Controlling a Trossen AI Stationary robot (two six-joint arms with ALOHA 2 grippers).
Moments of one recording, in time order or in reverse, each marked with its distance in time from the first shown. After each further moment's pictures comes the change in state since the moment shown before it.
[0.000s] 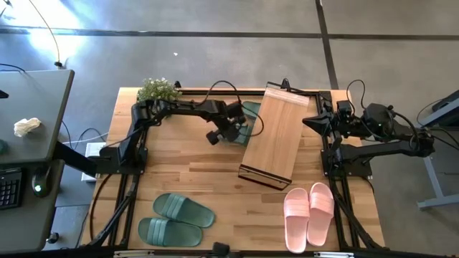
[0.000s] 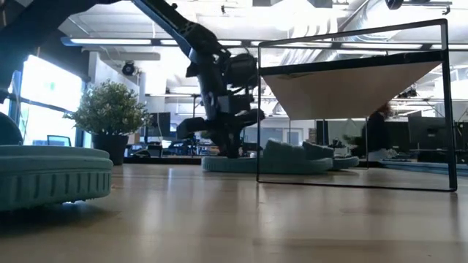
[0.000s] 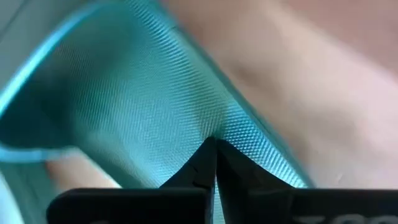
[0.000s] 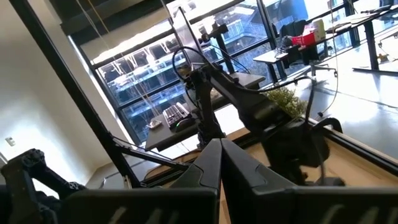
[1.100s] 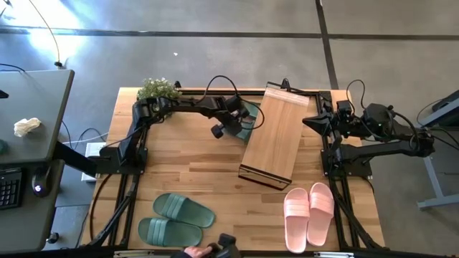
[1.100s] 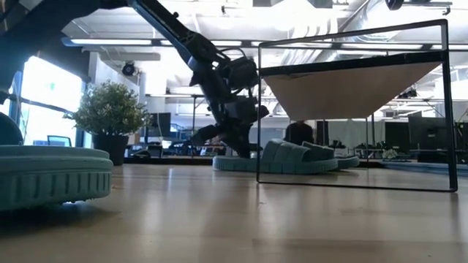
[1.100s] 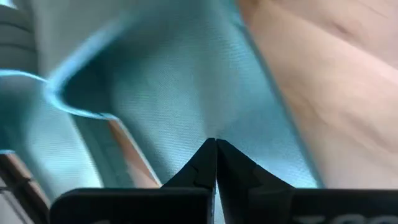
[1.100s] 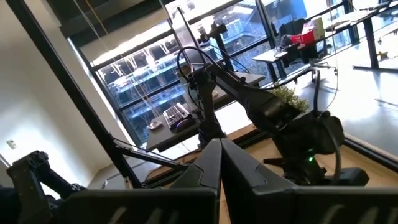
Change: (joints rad) left arm 0.042 0.015 0.013 0.146 -0.002 0.097; right arm 0.000 0.000 0.000 -0.001 0.001 0.018
